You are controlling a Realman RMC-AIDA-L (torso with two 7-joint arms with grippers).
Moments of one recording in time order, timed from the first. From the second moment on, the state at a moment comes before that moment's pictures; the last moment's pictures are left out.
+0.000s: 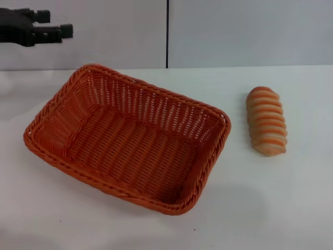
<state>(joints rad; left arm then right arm) -0.48 -1.85 0.94 0.95 1.79 1.35 -1.85 0.20 2.07 0.07 -0.23 -1.05 -1.52 0.76</state>
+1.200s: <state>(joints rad) -0.69 -2.02 0.90 0.92 2.47 1.26 -1.94 0.21 2.07 0.07 -0.21 -1.05 -1.48 0.76</state>
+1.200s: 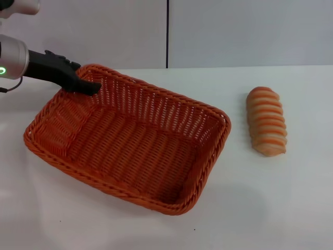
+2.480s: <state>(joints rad) -0.69 -2.04 0.81 0.96 2.45 1.32 -1.97 0.21 2.06 0.08 -0.23 -1.04 -1.48 0.85</state>
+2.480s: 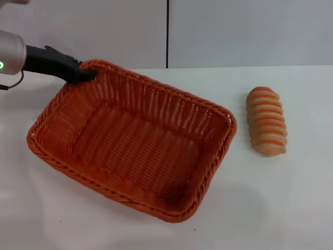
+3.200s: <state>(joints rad) -0.66 -2.03 0.64 0.97 2.33 1.45 -2.04 0.22 2.06 0.08 -0.22 -1.04 -1.45 0.85</state>
